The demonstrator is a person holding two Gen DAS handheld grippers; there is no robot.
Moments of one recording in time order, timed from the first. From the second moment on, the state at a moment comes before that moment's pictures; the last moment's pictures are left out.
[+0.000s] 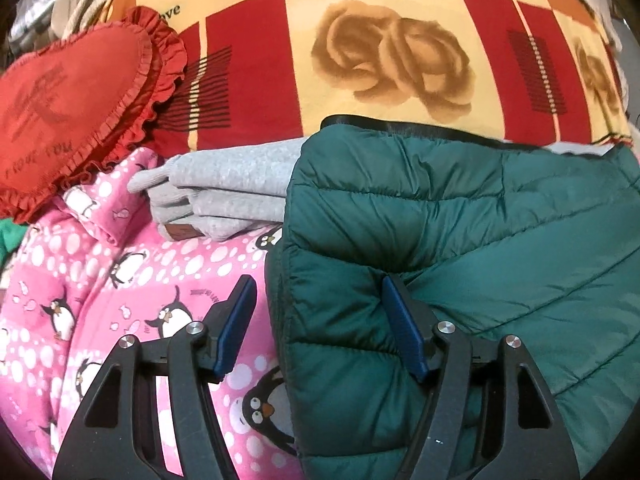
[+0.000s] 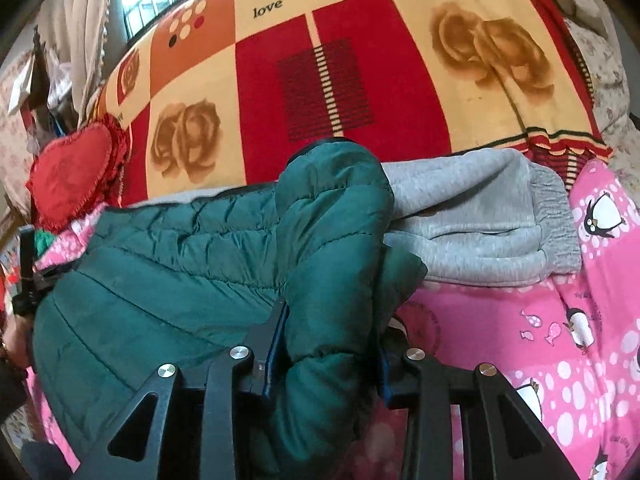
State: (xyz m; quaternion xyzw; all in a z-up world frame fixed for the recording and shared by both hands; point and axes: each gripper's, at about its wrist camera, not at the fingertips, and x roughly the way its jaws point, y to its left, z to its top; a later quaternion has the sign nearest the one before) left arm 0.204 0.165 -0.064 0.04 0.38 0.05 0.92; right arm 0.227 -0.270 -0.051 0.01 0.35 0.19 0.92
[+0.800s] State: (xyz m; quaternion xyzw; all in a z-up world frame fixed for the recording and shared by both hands) left arm 0.206 0.165 -0.071 0.04 0.37 0.07 0.93; right arm 0.234 -0.262 -0.063 -0.02 0.37 0.17 0.91
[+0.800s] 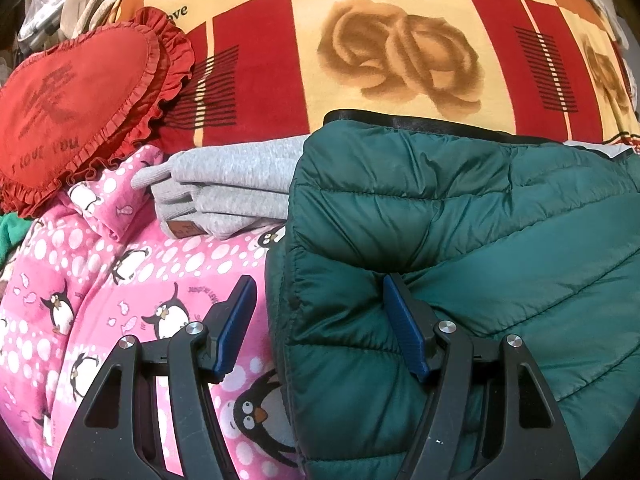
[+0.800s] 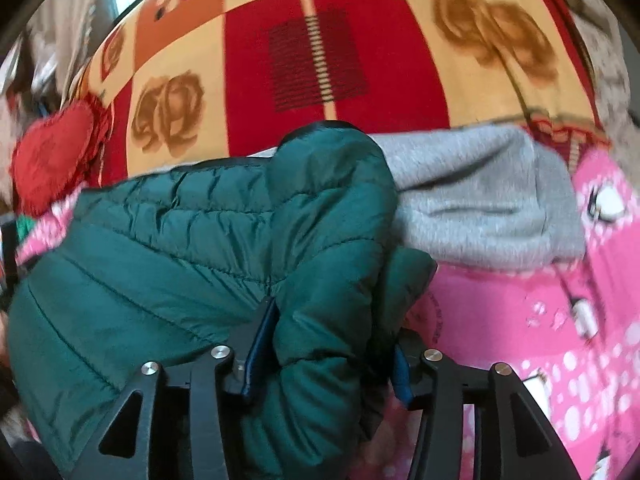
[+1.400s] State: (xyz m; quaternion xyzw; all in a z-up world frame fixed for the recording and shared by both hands) left arm 0.152 0.178 0.015 0.06 0.30 0.07 0.95; right arm 0.154 -0.244 0.034 -0.05 0.23 0.17 0.96
